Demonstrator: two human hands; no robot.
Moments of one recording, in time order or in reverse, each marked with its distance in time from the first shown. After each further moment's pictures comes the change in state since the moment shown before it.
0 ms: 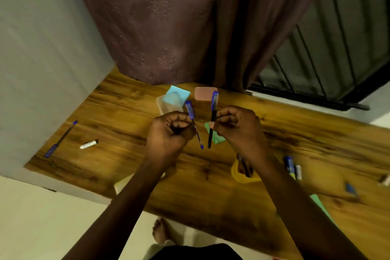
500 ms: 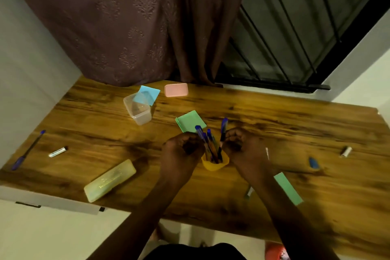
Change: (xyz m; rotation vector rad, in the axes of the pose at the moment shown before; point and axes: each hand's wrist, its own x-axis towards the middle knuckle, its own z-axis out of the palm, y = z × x) left_hand -0.067 -0.020 0.113 0.115 -0.128 -0.023; right_hand -0.078 0.101 -0.078 -0.120 0.130 0.067
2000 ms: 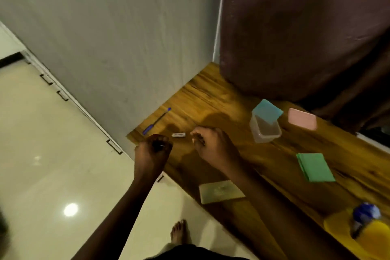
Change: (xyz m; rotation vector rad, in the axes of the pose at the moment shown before) left_hand -0.022 -0.133 -0.367 0.228 0.702 -0.324; right_hand 0.039 -0.212 0.367 -0.309 -0.588 -0.622
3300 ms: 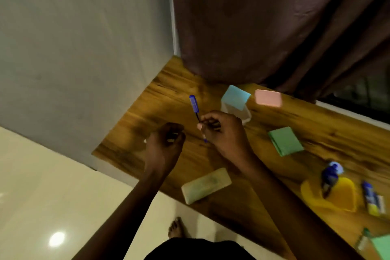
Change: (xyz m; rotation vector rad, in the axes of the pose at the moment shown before) left_hand 0.003 0.060 0.064 -0.004 -0.306 0.294; right_hand -0.030 0.036 -0.058 0.422 0.331 0.301
